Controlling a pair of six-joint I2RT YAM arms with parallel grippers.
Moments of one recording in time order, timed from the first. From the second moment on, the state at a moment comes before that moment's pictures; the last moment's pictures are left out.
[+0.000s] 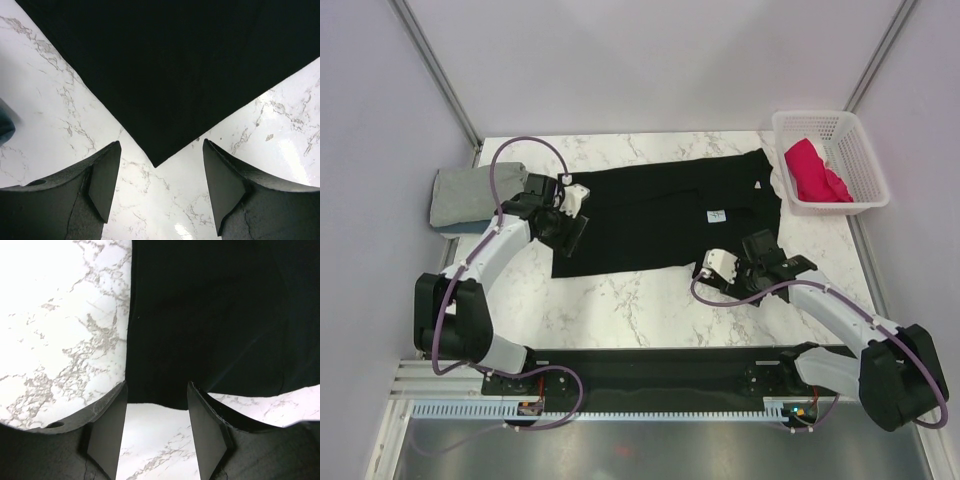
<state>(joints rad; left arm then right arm) -0.20 1.46 1.05 -0.66 0.14 0.34 0.40 1.15 0.61 -0.58 -0.12 -0.84</state>
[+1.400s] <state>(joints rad) -0.20 1.34 0.89 -0.78 0.05 0.31 0.40 1.25 0.60 -0.58 -0.08 -0.79</state>
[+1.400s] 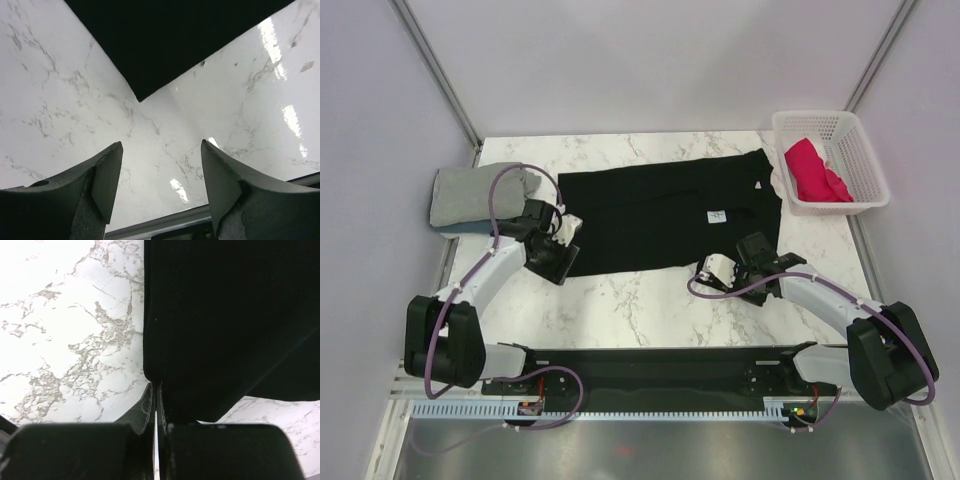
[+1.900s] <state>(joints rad) -0.19 1.46 0.85 -0.71 -0.02 0.36 0.40 1.25 0.63 -0.63 -0.10 -0.75</state>
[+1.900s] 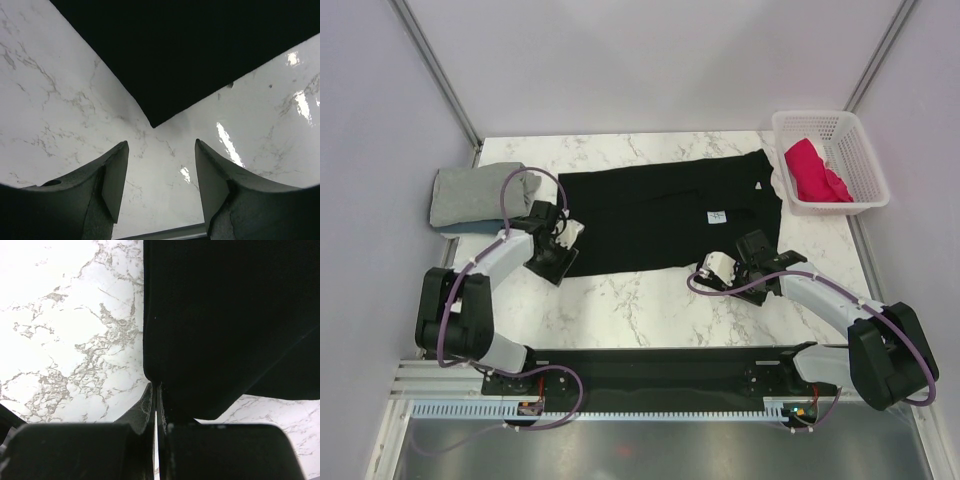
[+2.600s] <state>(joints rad) -0.17 1.63 0.93 -0.67 0.06 0.36 0.38 1.25 0.63 -0.63 -0.10 -0.75</state>
